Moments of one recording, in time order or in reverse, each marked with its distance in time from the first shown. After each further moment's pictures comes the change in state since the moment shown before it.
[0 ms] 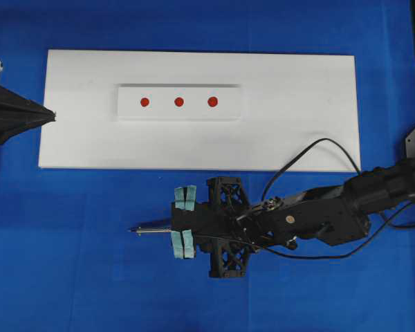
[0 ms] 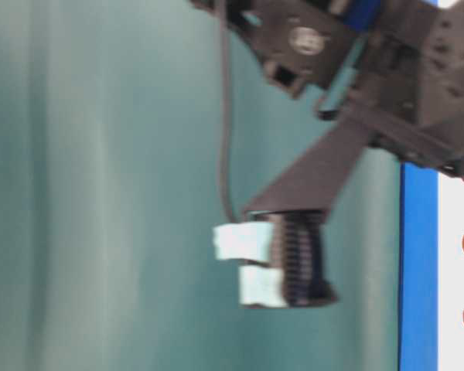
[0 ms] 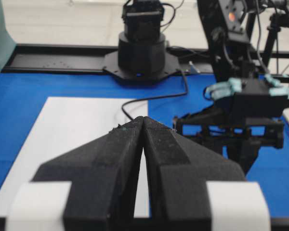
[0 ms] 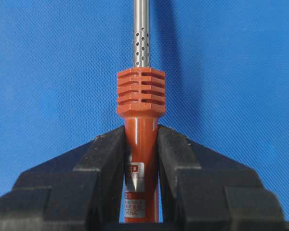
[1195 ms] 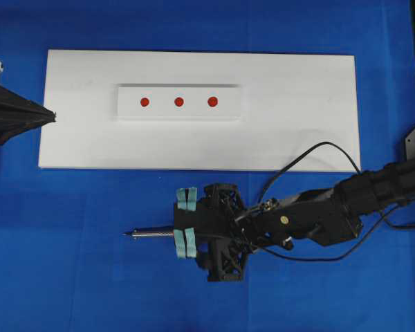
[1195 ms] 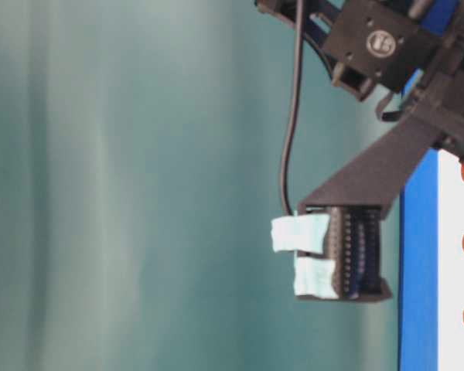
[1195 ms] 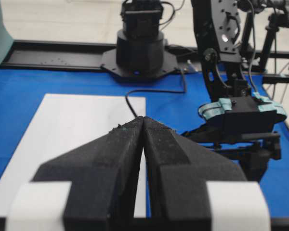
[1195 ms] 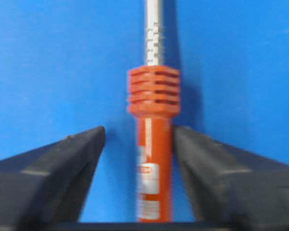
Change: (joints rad) left arm 0.000 -0.002 0.000 0.000 0.006 -0.015; right arm -0.003 0.046 0.017 0.037 -0.064 -0.002
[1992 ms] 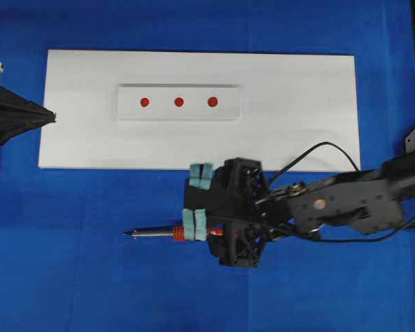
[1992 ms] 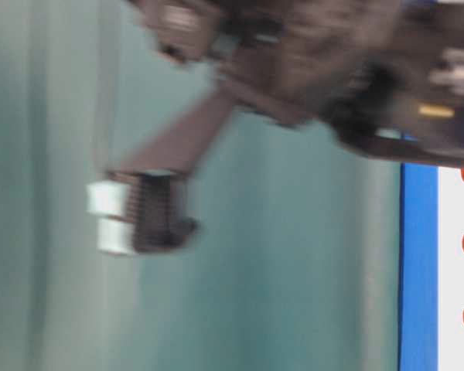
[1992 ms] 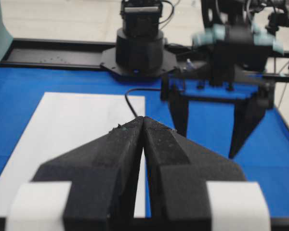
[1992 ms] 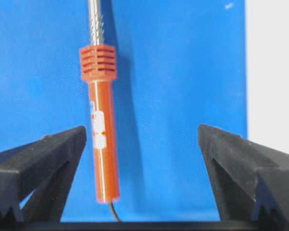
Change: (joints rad) left arm 0.000 0.002 0.000 0.000 0.003 -0.006; right arm -0.009 -0.244 -0.006 -0.005 0.288 0.000
